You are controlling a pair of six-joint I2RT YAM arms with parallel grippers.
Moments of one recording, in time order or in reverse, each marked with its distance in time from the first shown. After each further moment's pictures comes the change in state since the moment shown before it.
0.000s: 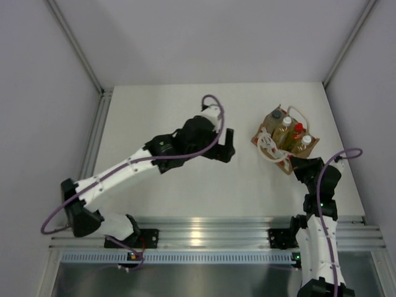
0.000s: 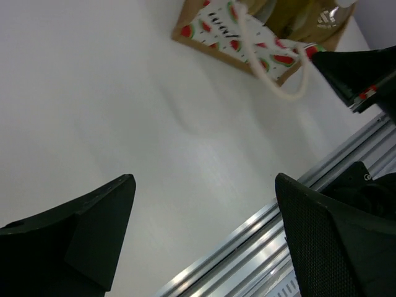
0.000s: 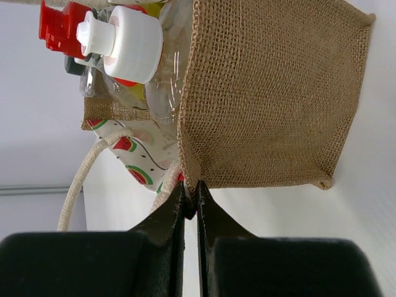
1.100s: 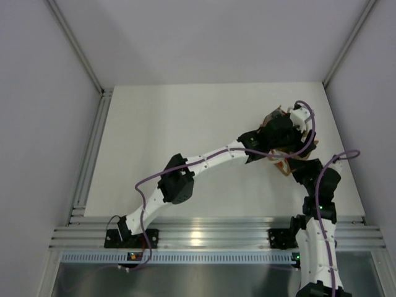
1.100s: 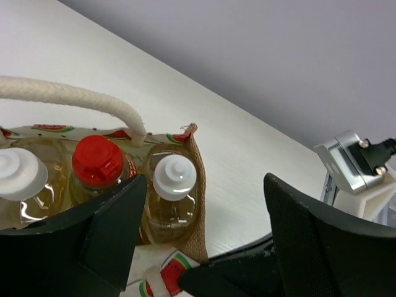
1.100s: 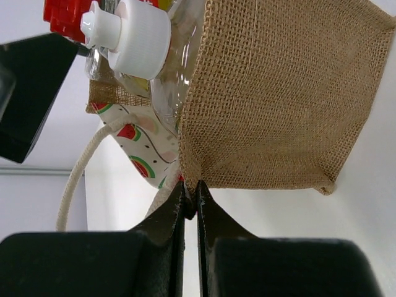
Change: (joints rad) left arm -0.164 1.066 0.944 0.478 0.246 0.235; right arm -0.002 -0.061 -0.035 -0.001 -0.063 -0.028
